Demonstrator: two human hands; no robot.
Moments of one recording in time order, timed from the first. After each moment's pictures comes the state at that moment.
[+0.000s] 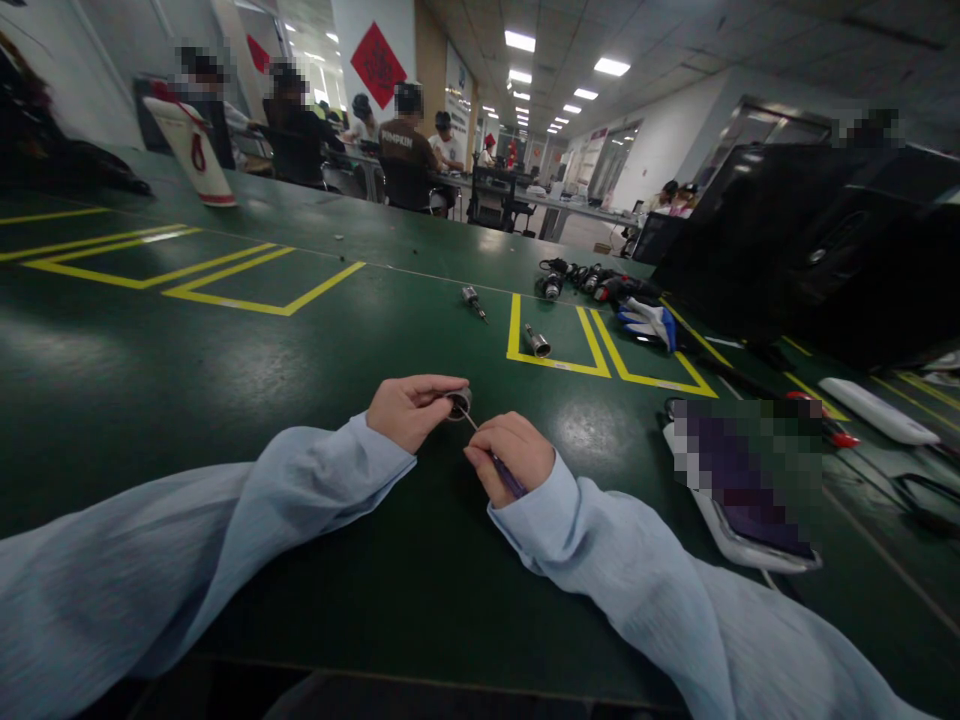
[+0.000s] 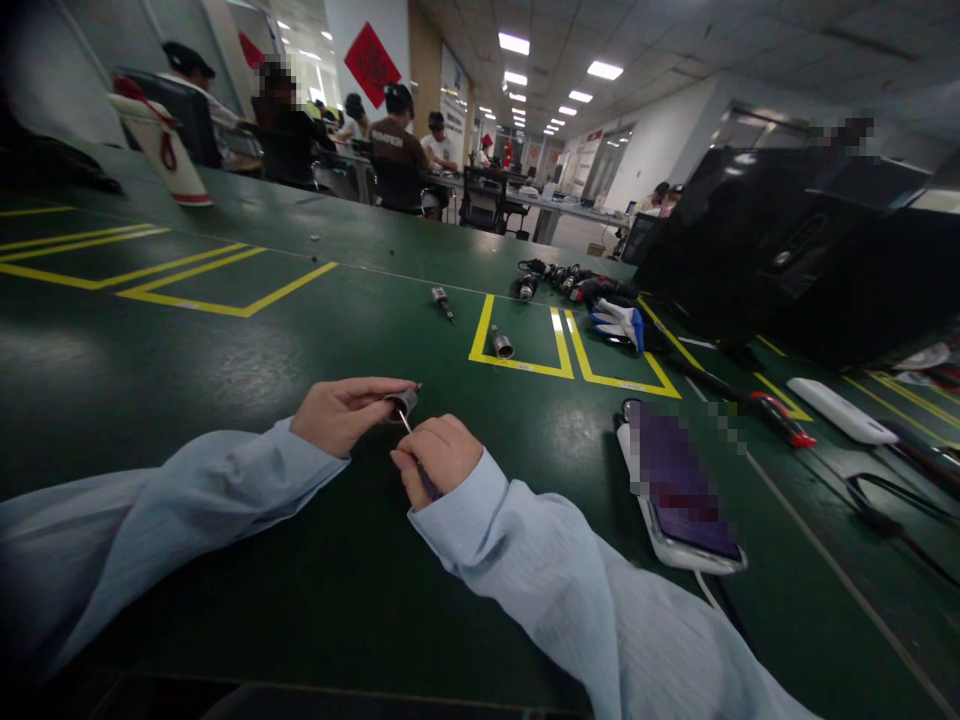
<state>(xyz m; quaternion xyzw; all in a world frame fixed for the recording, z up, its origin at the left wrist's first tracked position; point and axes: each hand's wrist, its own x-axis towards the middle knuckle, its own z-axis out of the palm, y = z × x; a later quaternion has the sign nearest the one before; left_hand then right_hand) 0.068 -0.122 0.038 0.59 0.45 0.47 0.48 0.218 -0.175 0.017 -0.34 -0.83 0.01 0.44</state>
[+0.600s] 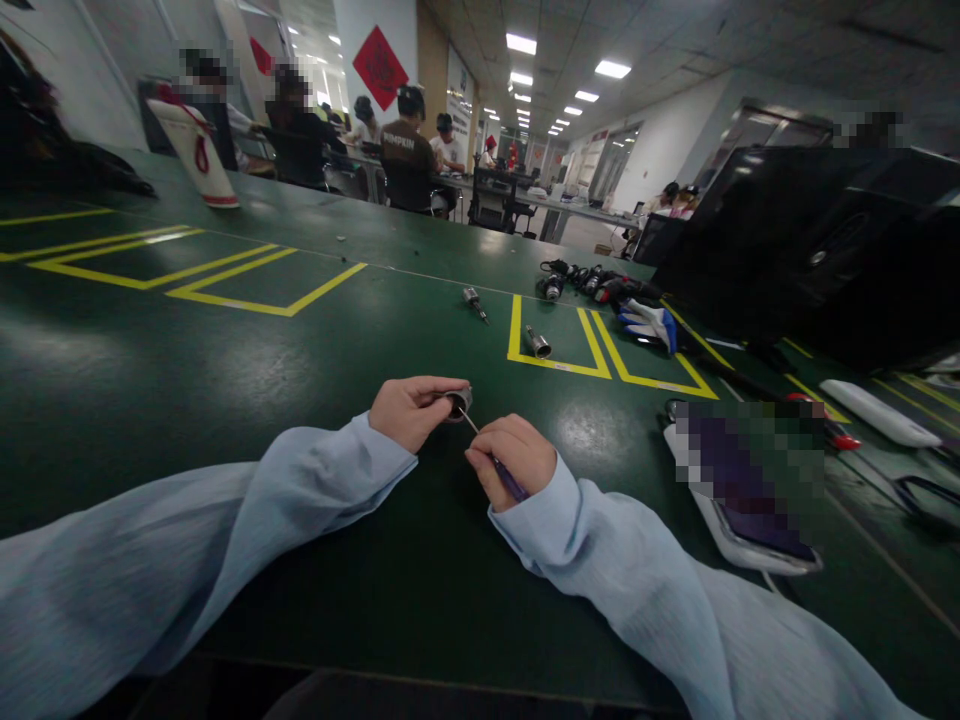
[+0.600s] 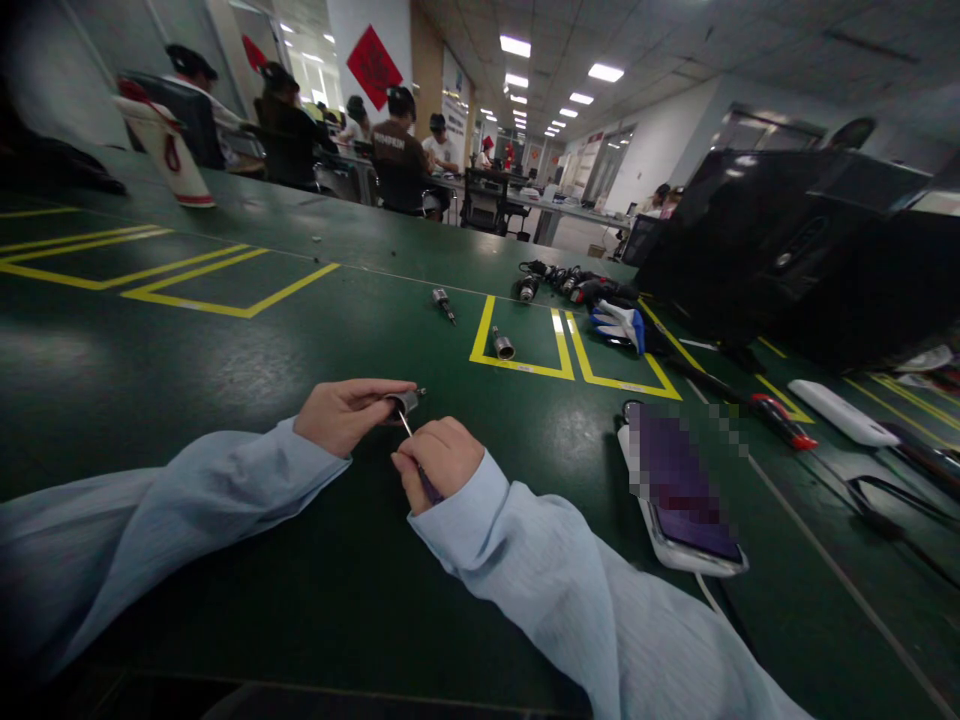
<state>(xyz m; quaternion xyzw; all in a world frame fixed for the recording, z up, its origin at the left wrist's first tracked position) 0.070 -0.121 0.036 0.58 0.45 0.47 0.48 0.217 -0.177 0.018 -0.34 -0.83 0.00 0.44</state>
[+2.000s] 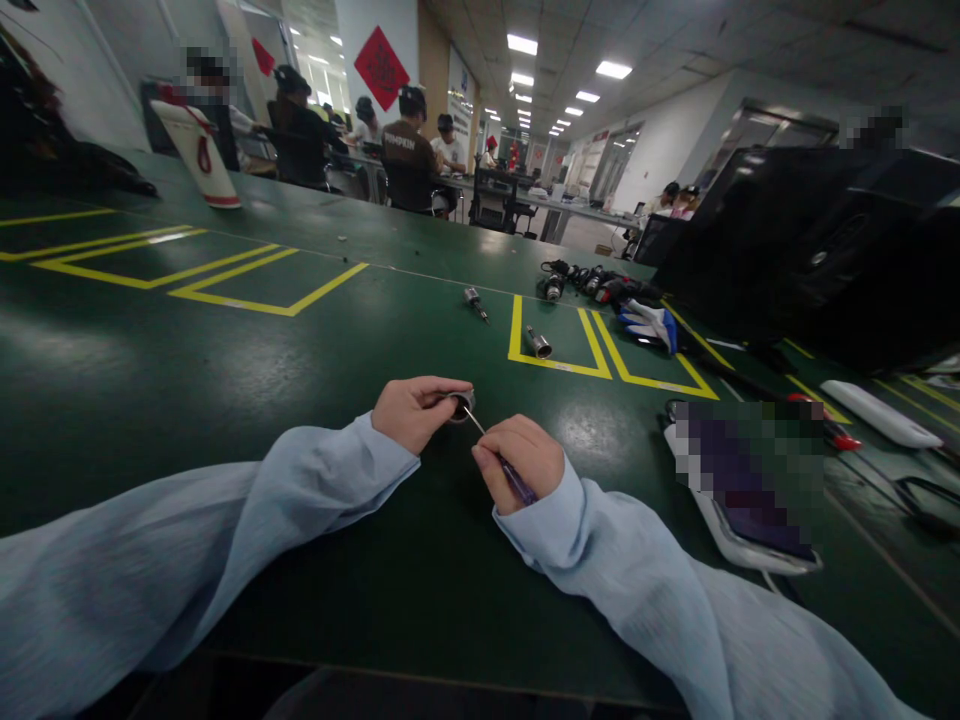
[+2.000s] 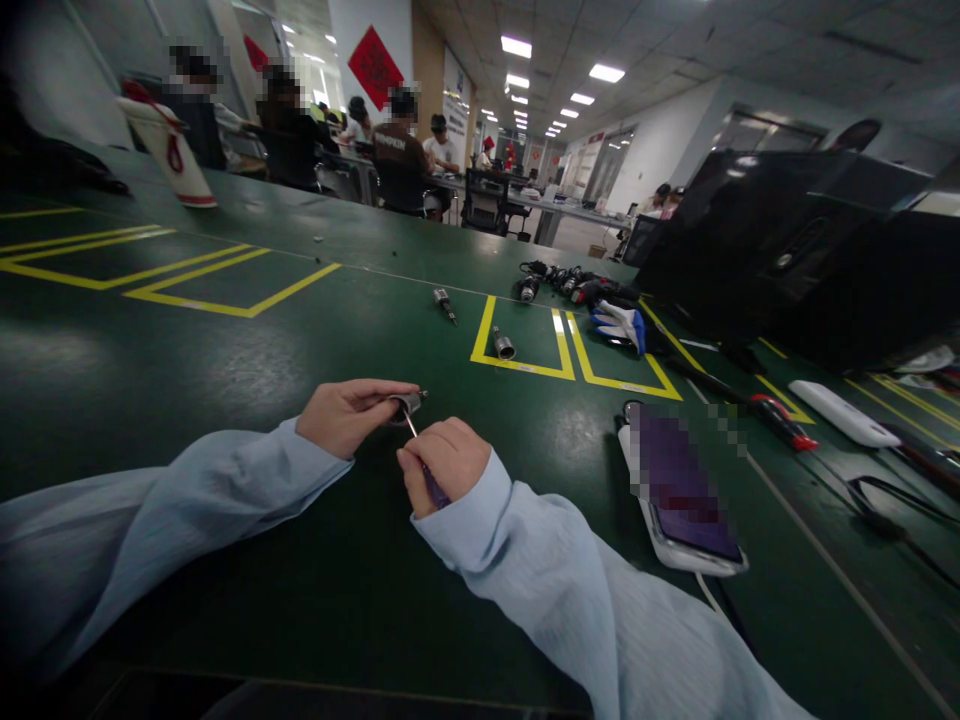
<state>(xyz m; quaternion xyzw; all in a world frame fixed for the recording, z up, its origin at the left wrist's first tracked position) 0.069 -0.120 0.034 0.61 0.44 0.46 0.47 0.218 -0.181 0.023 -0.34 -0.81 -0.02 0.47</state>
